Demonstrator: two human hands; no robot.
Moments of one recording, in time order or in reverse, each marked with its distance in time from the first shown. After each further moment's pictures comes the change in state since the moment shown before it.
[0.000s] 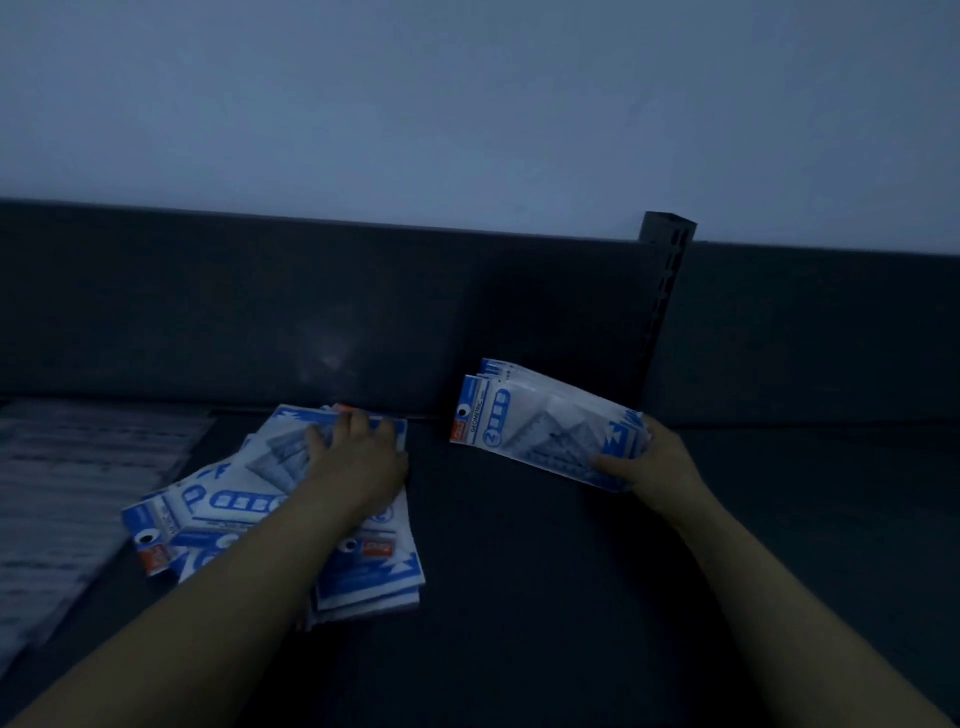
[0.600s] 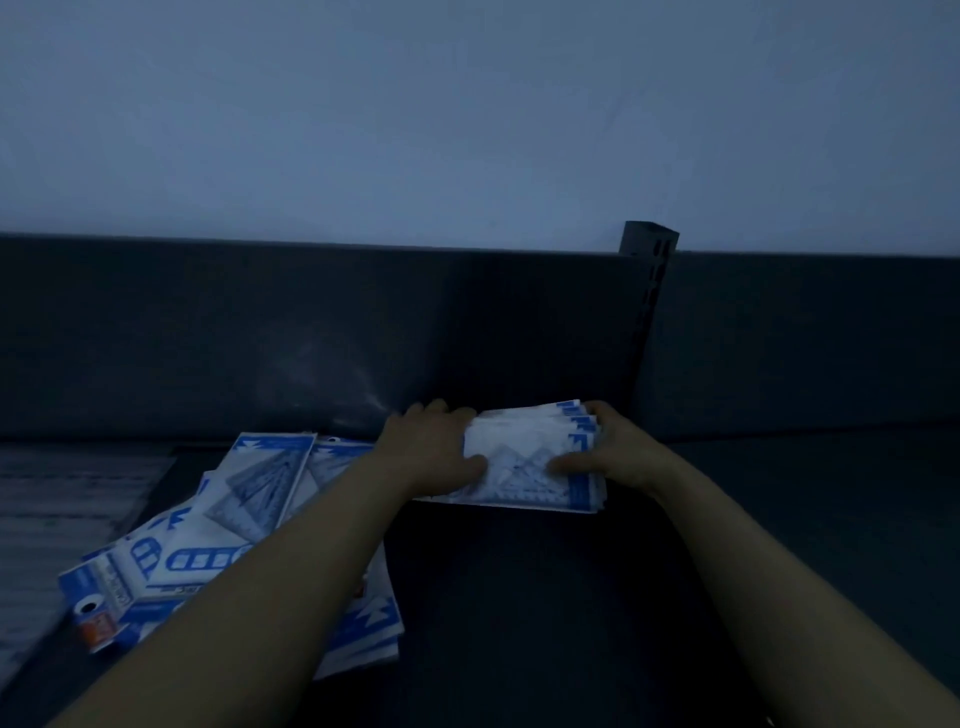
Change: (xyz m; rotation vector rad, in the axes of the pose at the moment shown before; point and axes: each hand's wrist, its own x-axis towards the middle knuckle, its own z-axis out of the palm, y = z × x) left_hand 0.034 0.064 -0.028 -0.026 0.080 0.423; right_hand 0.041 -0.026 0.001 -0.191 -0.281 0.070
